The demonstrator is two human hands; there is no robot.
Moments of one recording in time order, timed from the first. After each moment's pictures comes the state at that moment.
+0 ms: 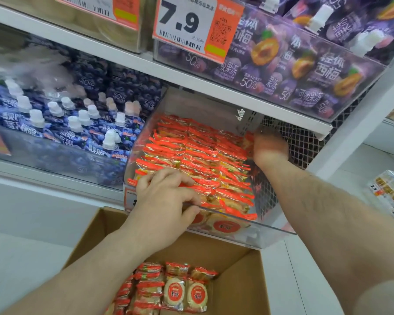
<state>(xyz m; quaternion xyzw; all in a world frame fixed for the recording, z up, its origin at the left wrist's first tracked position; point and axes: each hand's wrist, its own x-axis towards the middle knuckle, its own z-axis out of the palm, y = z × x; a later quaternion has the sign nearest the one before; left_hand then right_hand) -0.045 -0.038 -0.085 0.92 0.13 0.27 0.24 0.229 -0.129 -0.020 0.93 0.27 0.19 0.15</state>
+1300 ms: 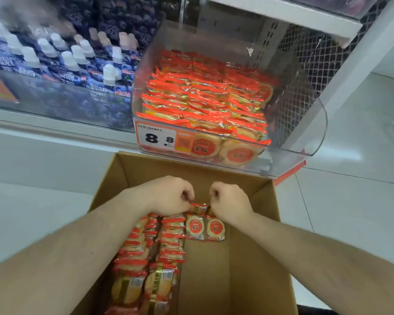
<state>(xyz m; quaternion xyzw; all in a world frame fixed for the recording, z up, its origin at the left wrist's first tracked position) -0.073 -0.050 -0.151 0.93 0.10 -0.20 0.30 0.037 -0.209 -0.206 0.92 0.36 -0.10 -0.13</state>
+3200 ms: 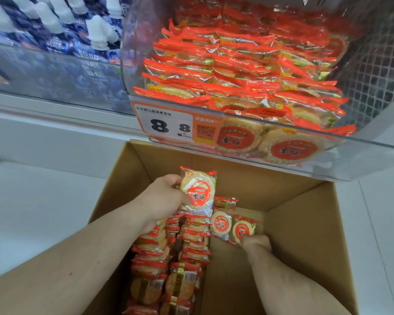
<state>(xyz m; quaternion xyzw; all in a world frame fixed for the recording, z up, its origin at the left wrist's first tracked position) -0.081 -0.030 -0.212 0.64 0.43 -0.12 0.62 0.045 -0.246 -0.424 0.89 -0.23 -0.35 -0.17</state>
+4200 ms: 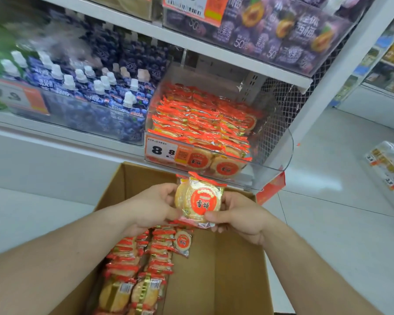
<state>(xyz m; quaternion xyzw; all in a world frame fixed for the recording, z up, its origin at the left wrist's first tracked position) -0.133 -0.073 -0.114 0.68 0.21 -0.11 0.69 -0.011 -0.247 -0.078 0.74 0.23 -0.47 -0.42</state>
